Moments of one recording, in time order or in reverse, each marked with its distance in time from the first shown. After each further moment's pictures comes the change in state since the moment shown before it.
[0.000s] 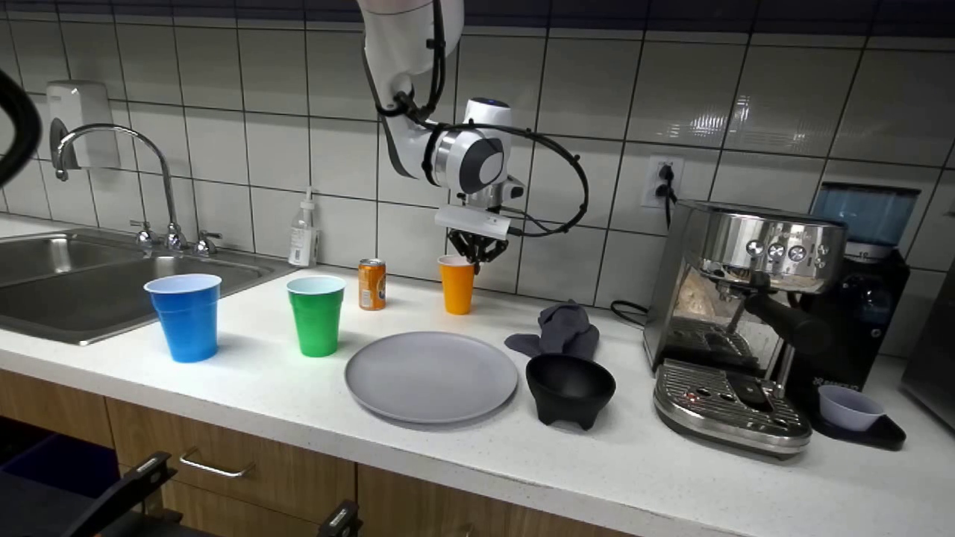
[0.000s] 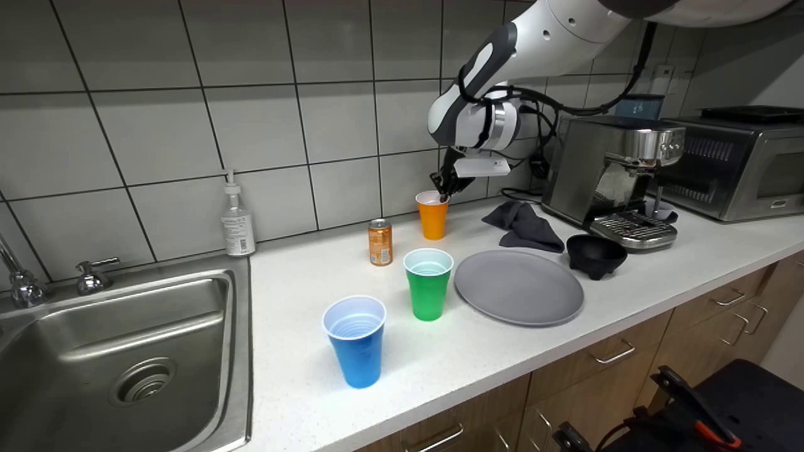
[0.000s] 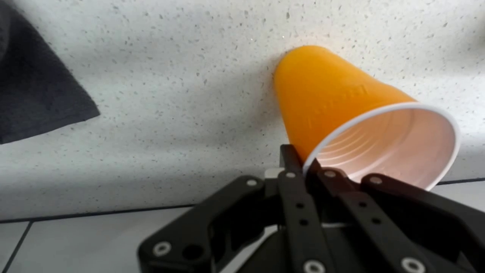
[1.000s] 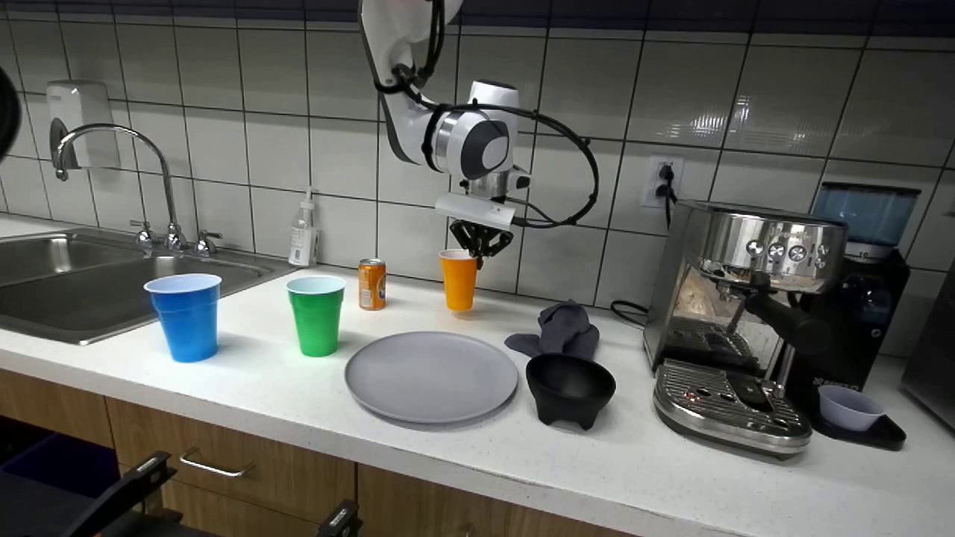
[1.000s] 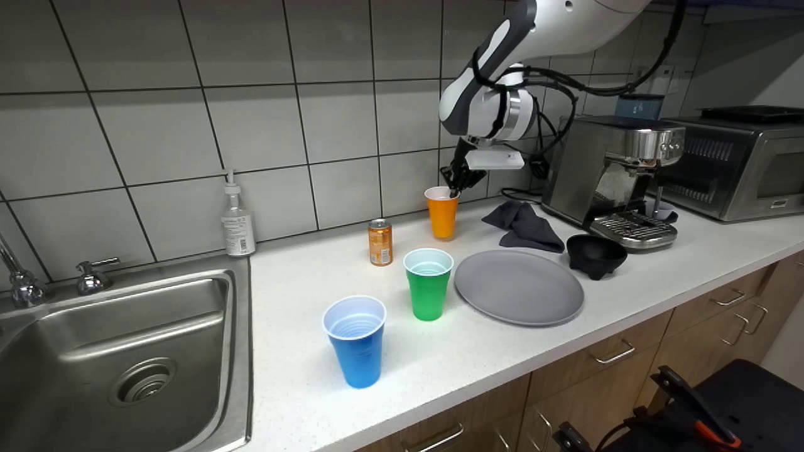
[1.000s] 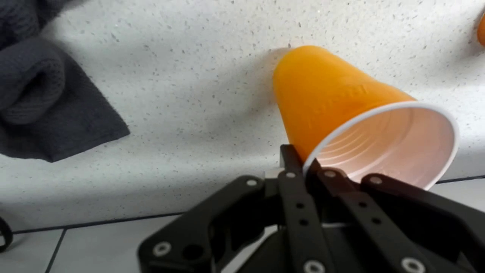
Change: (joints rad) arm -0.040 -0.121 0.018 -0.150 0.011 0.009 -0.001
